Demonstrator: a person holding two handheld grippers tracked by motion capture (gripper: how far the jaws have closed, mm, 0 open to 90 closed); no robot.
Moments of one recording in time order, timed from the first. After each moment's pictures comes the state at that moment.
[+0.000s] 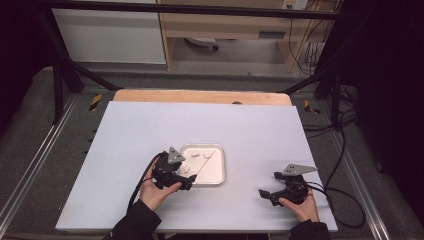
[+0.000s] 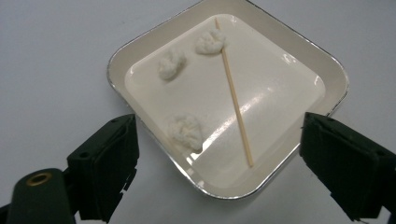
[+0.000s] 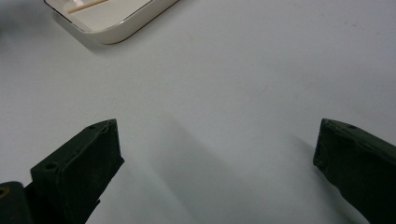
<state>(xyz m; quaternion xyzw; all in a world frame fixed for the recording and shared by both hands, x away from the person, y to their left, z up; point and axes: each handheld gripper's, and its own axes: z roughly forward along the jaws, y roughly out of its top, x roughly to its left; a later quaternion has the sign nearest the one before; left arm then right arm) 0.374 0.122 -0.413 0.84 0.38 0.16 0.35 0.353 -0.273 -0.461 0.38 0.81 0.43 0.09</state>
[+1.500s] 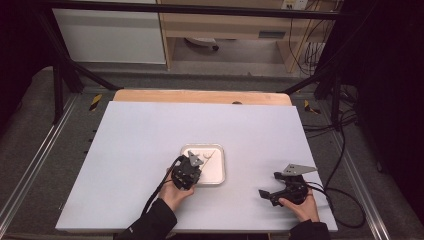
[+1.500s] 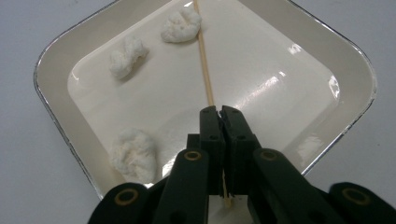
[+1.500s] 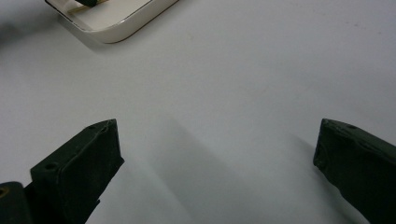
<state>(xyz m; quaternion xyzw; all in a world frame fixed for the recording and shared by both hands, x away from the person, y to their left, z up) 0.380 0.078 -0.439 0.86 0.39 0.17 0.30 0.353 -0.273 -0.462 0.38 0.81 0.43 0.09</state>
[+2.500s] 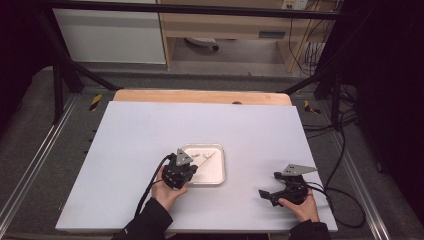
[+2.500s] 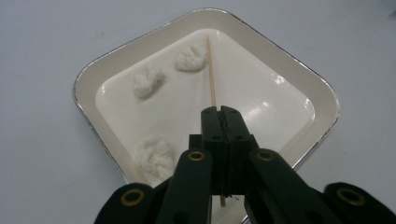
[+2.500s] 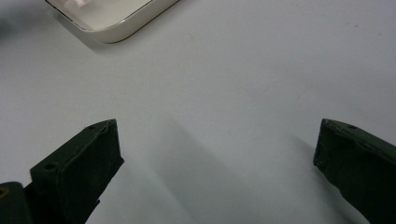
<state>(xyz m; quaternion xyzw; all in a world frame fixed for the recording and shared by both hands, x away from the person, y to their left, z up) 0.372 0.105 -0.423 0.83 0.38 0.16 0.38 0.352 -0.273 -0.461 0.38 0.82 0.43 0.09</state>
